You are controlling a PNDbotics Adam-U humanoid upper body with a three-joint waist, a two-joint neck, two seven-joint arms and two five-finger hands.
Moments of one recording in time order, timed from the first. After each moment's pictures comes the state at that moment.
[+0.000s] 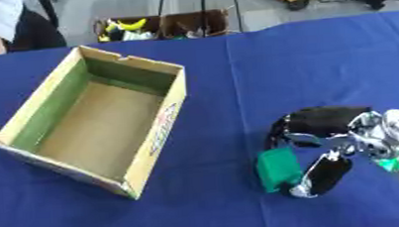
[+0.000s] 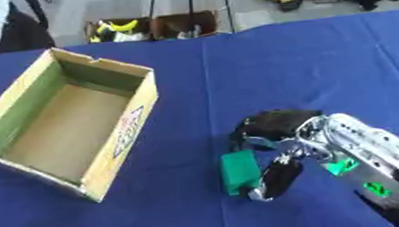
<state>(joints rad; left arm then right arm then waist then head) -0.20 0.14 0.12 -1.98 -0.24 -0.01 0.27 -0.64 -0.81 0.46 -1.87 0.76 0.18 0.83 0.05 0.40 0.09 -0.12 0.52</state>
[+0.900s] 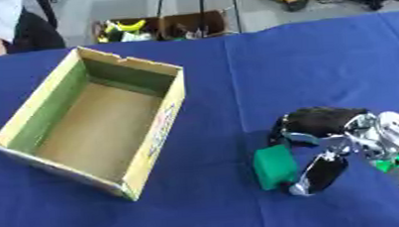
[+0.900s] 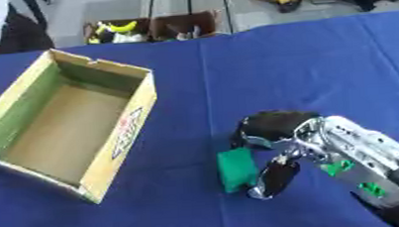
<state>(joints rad) -0.20 0.14 0.12 -1.98 -0.24 0.00 0.27 -0.64 -0.80 0.46 -1.84 0.75 0.21 0.74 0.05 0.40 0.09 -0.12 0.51</state>
